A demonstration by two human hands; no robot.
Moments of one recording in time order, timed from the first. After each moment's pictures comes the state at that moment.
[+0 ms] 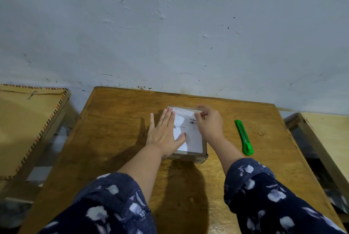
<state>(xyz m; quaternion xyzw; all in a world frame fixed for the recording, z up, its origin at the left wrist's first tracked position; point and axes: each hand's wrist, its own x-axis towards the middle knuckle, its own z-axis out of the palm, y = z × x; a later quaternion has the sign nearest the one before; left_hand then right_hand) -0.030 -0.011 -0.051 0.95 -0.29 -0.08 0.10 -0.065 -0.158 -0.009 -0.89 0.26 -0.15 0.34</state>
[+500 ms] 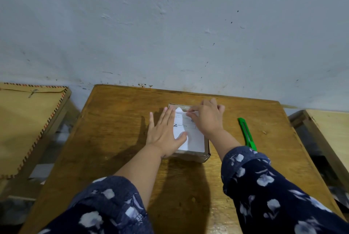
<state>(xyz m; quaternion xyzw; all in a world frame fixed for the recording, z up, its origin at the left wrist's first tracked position) -0.028 -0.011 -0.055 0.95 -0.28 -0.08 0.13 -0.049 -0.165 -0.005 -0.98 0.16 -0.06 0.09</state>
